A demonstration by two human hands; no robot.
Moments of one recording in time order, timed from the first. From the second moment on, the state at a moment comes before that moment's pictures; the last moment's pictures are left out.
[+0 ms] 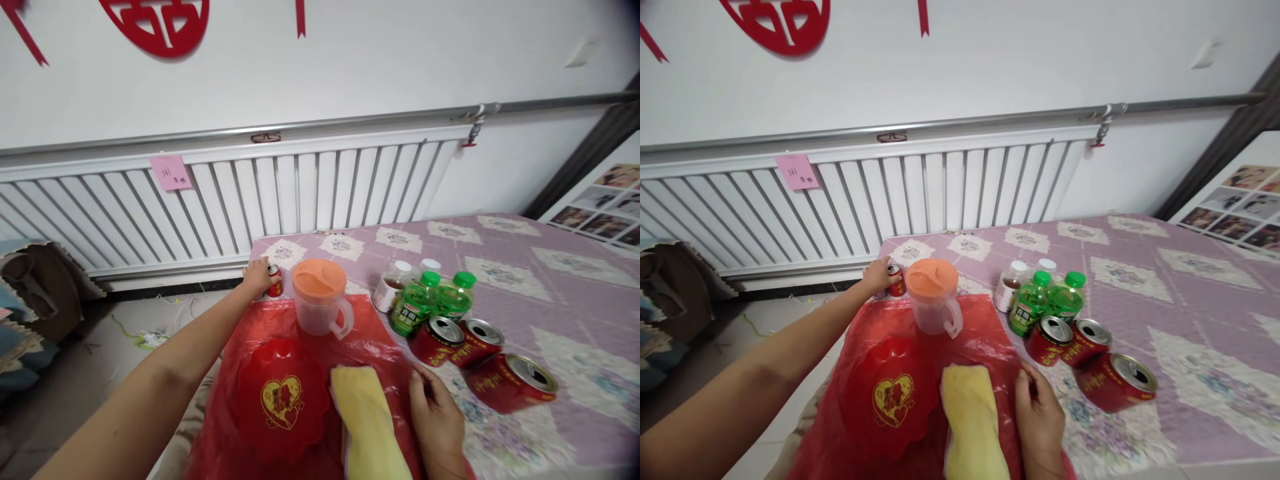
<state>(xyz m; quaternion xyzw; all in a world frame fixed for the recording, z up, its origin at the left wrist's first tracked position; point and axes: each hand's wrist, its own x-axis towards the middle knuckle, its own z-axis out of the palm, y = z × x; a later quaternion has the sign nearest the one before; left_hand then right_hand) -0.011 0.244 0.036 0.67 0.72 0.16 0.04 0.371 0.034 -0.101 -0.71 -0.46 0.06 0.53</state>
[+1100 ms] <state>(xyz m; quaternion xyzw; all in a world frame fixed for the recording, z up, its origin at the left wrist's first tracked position) -0.043 0.062 0.071 0.69 0.46 0.36 0.43 0.349 0.026 -0.078 -0.66 -0.43 0.06 0.62</state>
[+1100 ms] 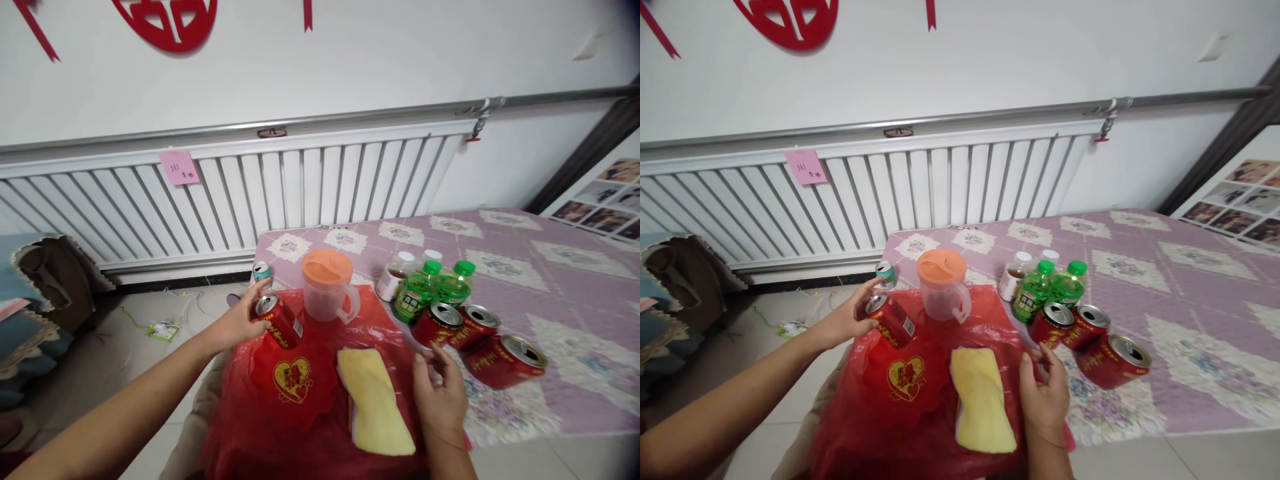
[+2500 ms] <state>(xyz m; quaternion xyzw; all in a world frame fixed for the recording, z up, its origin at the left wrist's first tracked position) -0.014 -0.030 -0.008 0.50 0.46 0.55 0.49 0.112 -0.046 -0.042 -0.61 -0.61 0.16 0.49</state>
